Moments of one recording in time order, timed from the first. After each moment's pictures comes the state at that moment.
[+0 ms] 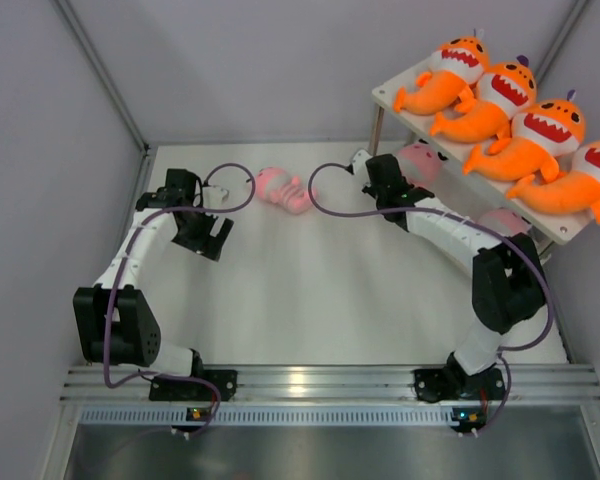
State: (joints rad) left arm -0.05 1.46 1.21 -0.94 0.07 0.37; right arm 0.50 1.67 1.26 -0.25 0.53 -0.60
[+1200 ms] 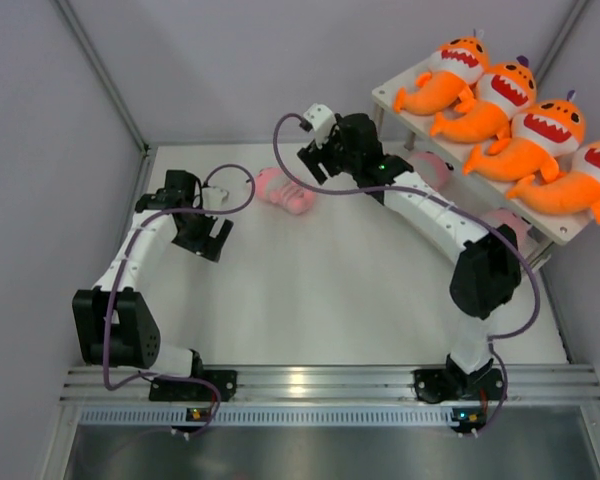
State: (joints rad) left arm -0.05 1.45 1.20 -0.94 0.07 0.37; right arm 0.60 1.80 1.65 -0.23 -0.04 -0.39
